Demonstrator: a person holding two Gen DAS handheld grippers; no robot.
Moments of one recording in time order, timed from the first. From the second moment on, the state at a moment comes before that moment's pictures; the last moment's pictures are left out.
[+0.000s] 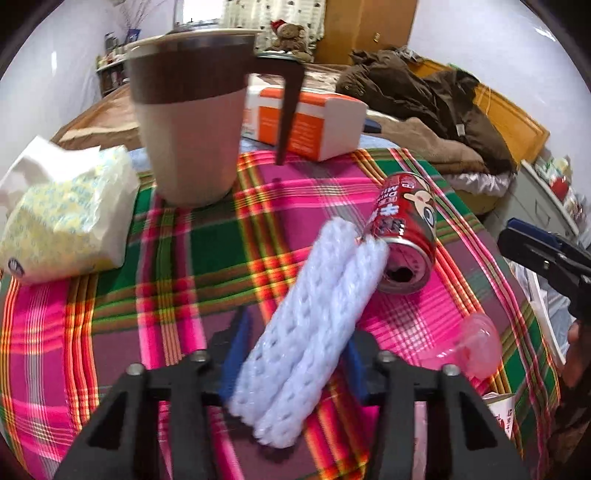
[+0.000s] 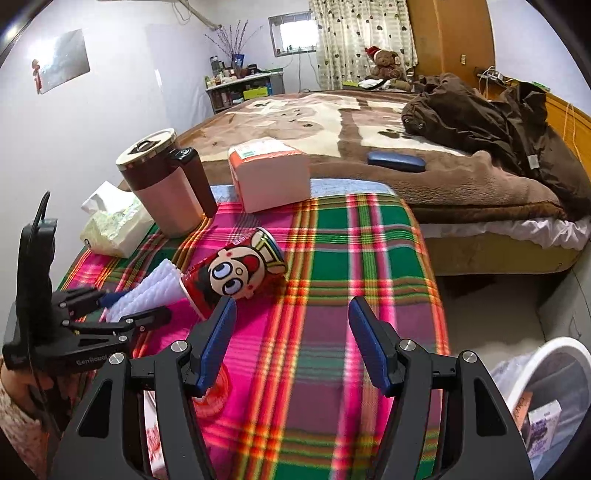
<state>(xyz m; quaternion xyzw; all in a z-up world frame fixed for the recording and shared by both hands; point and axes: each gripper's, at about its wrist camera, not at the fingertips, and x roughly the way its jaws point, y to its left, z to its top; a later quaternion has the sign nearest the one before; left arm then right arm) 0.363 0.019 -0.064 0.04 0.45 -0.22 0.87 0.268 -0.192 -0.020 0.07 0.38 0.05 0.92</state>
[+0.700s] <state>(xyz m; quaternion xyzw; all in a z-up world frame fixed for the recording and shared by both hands) 0.363 0.067 -0.066 -0.04 0.44 -0.16 0.88 0.342 -0.141 -0.031 0.09 0.44 0.06 0.89</state>
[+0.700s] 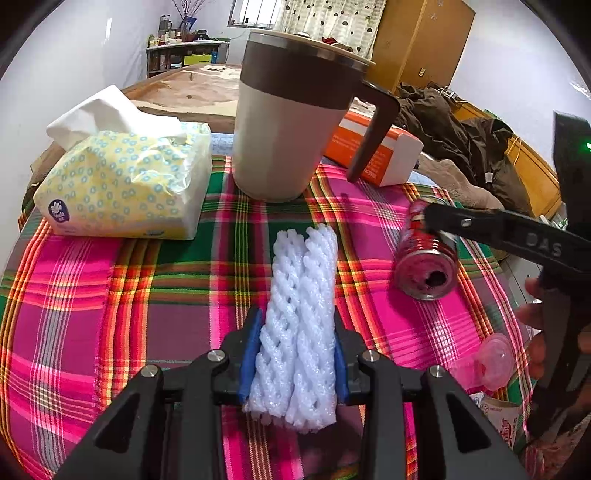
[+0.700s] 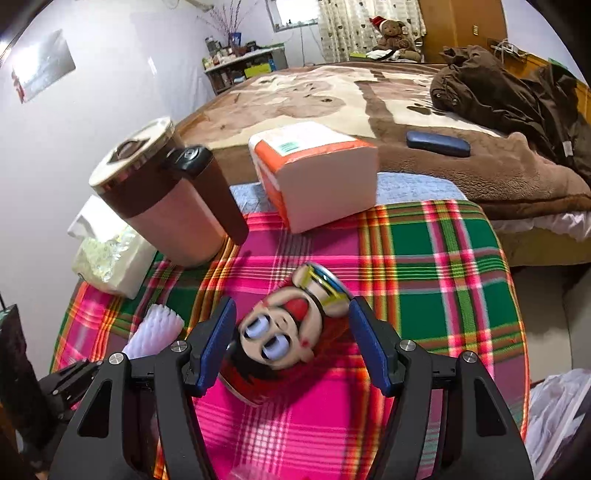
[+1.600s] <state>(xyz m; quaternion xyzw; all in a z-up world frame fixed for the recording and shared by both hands) 0.369 0.056 -0.065 -0.03 0.44 -0.15 0.88 0.355 -0.128 -0.040 0.01 0.48 0.03 0.87</state>
